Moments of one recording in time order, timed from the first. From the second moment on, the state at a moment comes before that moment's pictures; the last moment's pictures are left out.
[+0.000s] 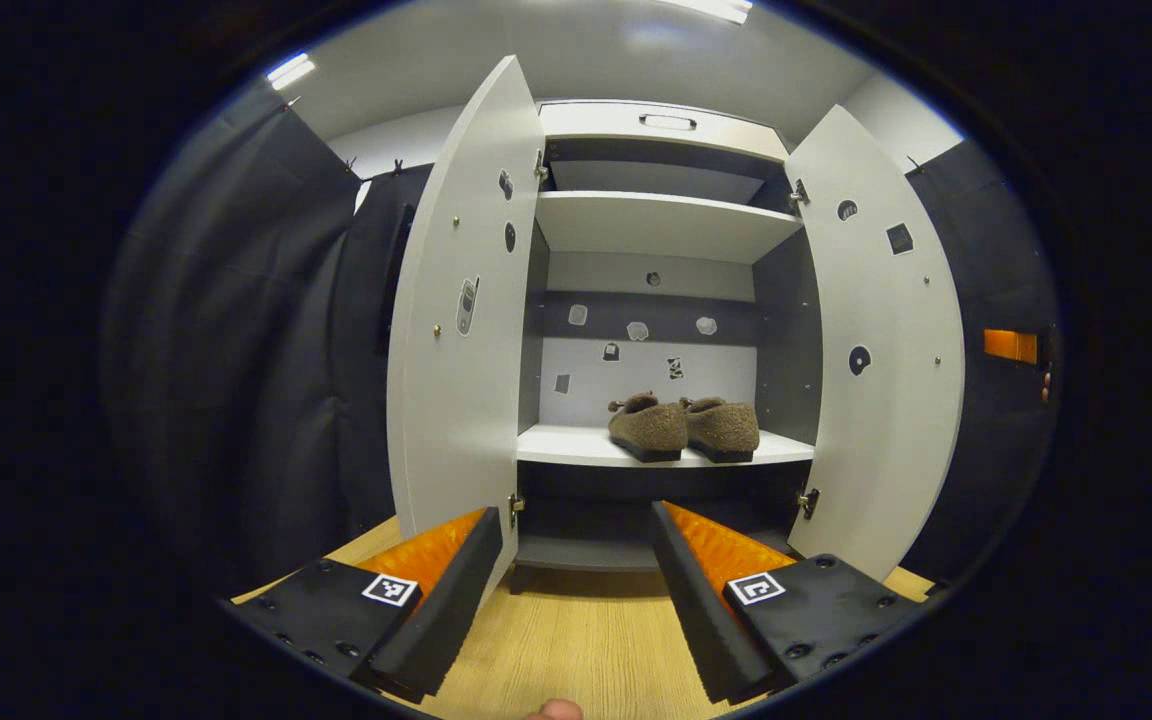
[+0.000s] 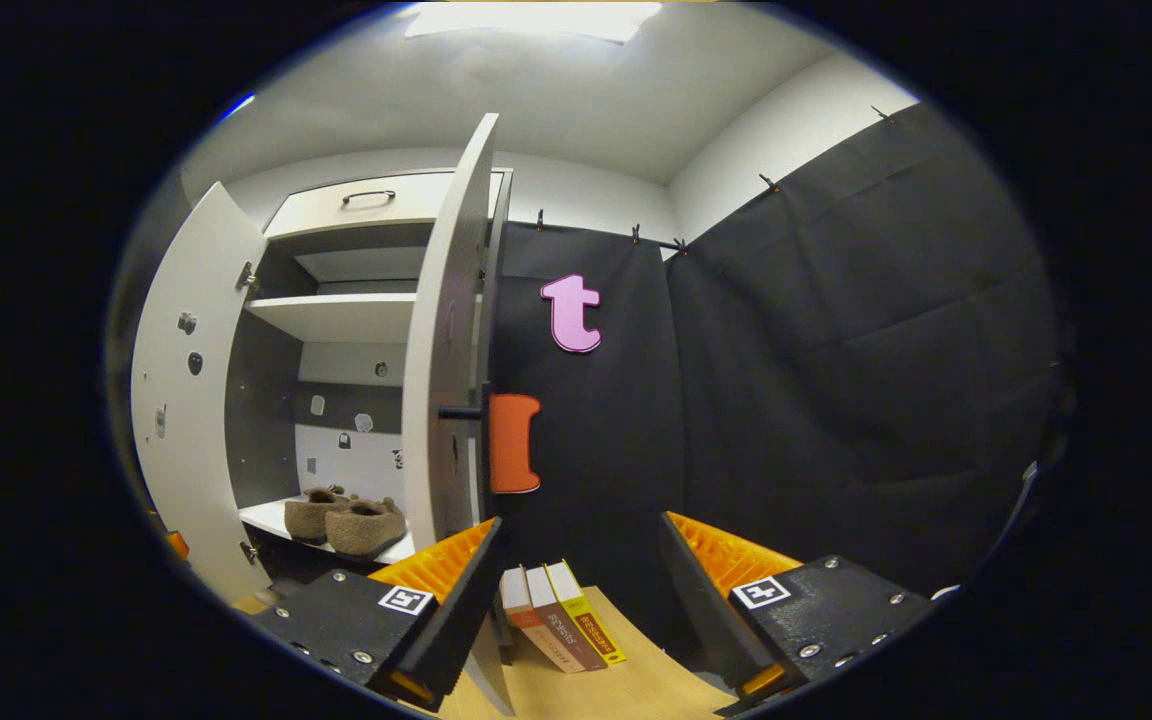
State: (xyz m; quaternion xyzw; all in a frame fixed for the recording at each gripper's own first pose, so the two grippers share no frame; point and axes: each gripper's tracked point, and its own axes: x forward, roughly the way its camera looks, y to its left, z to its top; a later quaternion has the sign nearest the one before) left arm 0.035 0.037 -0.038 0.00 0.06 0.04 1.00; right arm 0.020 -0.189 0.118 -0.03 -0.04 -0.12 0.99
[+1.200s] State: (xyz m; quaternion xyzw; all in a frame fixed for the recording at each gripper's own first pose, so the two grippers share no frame) left arm 0.027 0.046 -0.035 -0.01 0.06 0.03 1.00; right arm 0.073 -0.169 0.138 -0.07 -0.07 -0.10 0.99
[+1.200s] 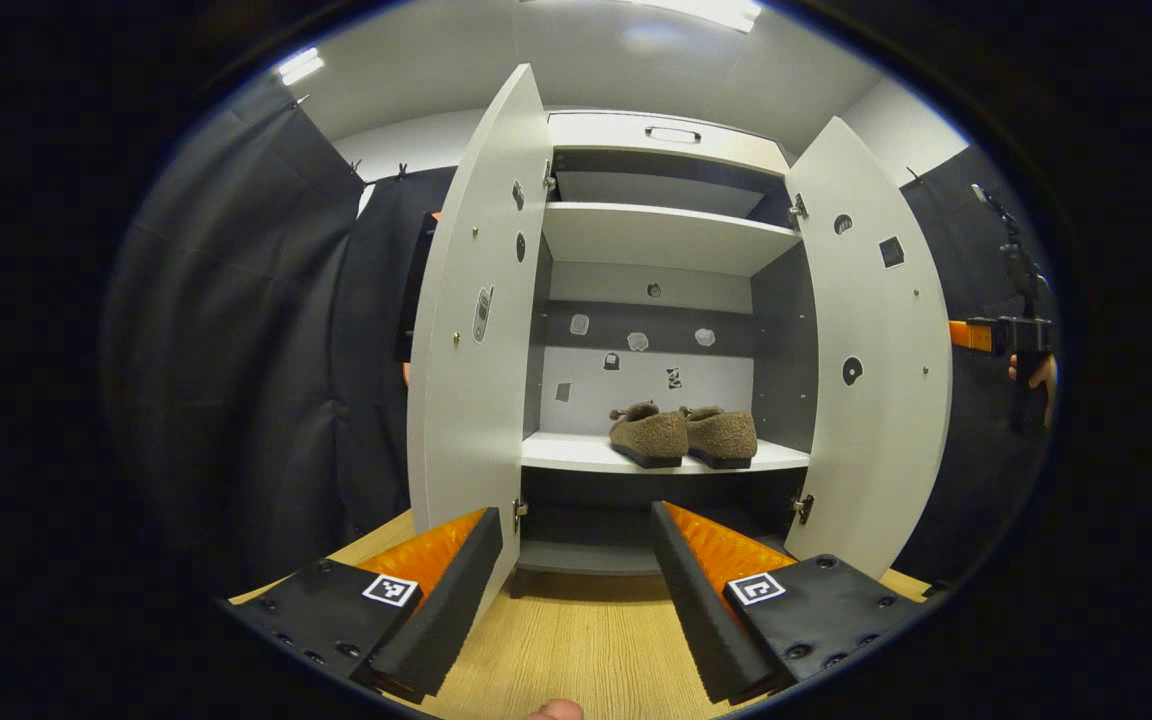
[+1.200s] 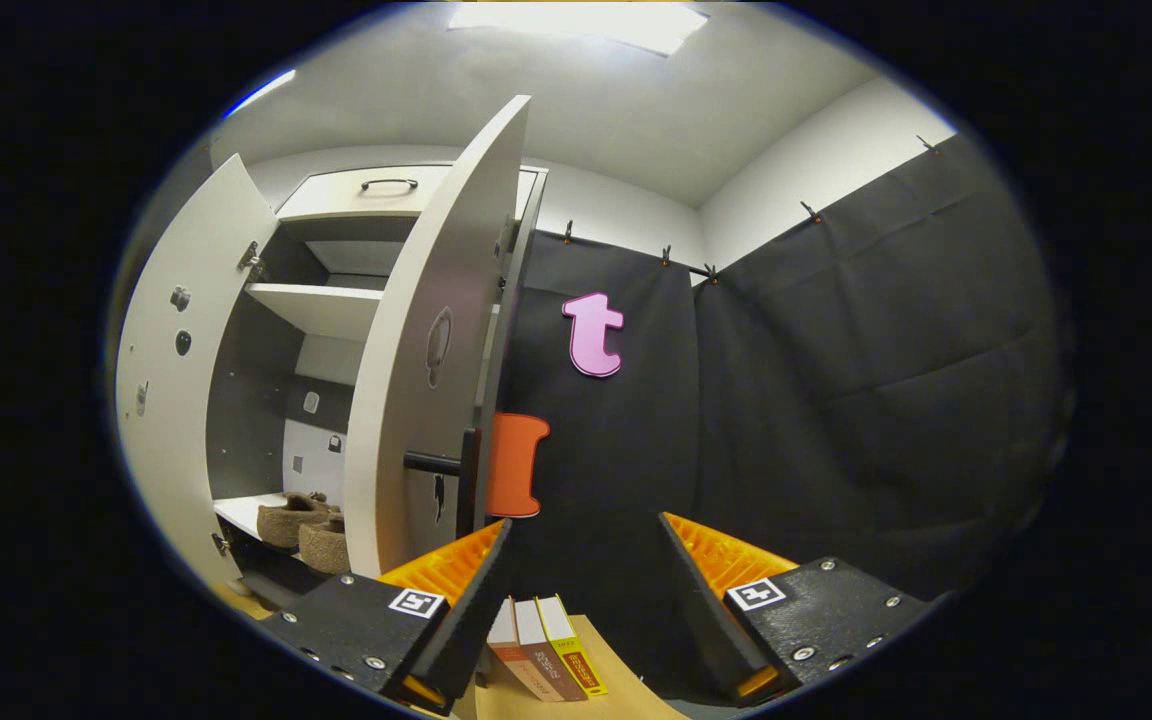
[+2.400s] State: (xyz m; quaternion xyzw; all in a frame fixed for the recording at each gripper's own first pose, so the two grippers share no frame) left arm 0.020 0.063 -0.034 -0.01 0.06 0.03 1.00; right arm 0.153 0.034 0.094 -0.04 -0.03 0.07 1.00
